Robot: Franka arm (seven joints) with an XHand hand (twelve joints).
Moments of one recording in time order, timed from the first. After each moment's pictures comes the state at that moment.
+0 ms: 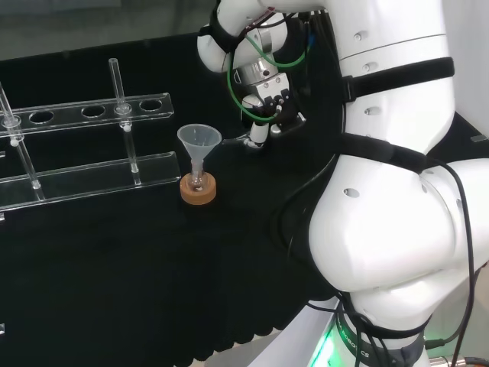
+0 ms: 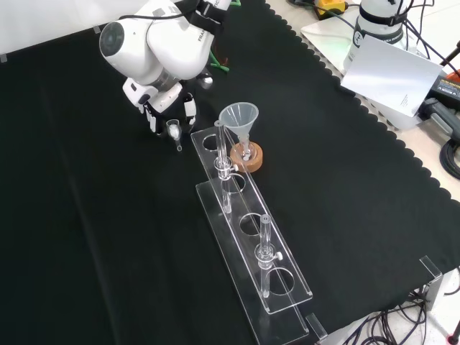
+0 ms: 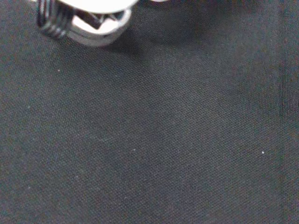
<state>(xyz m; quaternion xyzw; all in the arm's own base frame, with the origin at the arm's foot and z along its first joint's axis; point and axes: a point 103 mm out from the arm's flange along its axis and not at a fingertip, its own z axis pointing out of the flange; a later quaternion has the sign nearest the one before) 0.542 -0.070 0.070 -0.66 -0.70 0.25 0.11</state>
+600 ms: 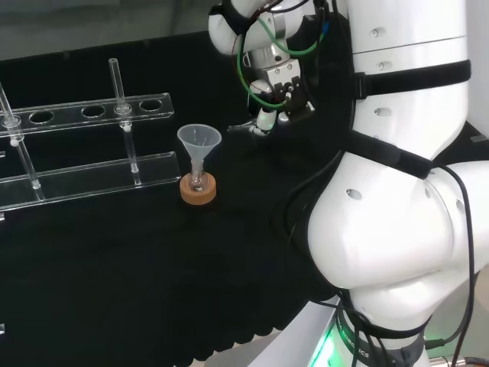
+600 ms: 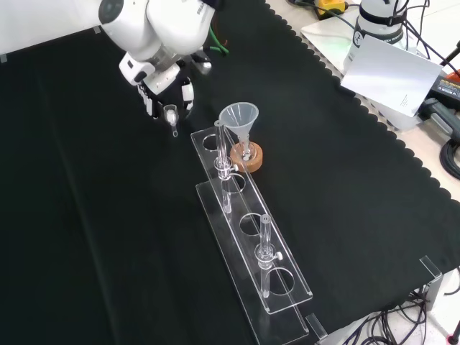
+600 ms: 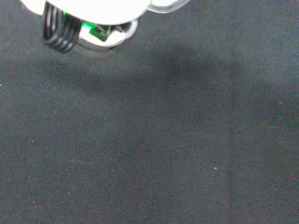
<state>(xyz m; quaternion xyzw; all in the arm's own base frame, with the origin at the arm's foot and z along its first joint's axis) 0.538 -0.084 0.110 -0.67 -0.70 0.20 0.11</state>
